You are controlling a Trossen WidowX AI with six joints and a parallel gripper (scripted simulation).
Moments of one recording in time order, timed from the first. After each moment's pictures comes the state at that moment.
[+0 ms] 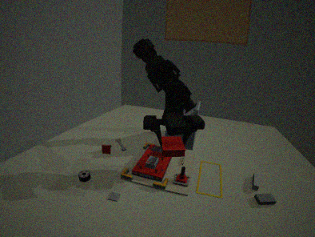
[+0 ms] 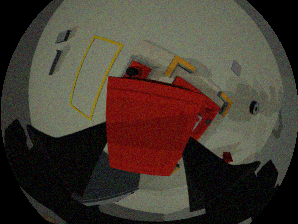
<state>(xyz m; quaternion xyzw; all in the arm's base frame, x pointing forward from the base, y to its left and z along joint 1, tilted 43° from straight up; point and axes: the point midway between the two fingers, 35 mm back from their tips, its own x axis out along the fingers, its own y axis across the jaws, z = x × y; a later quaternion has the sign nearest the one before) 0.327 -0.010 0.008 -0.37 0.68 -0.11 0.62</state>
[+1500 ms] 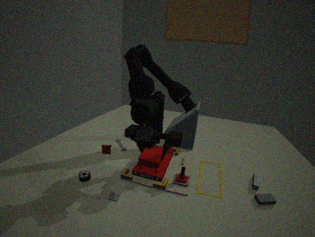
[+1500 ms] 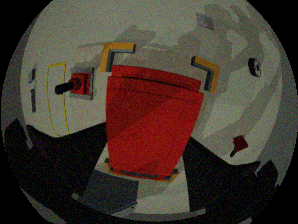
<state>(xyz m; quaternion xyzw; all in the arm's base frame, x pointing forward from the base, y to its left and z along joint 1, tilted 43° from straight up) 0.341 -0.091 0.015 -0.28 0.64 -0.24 0.67</state>
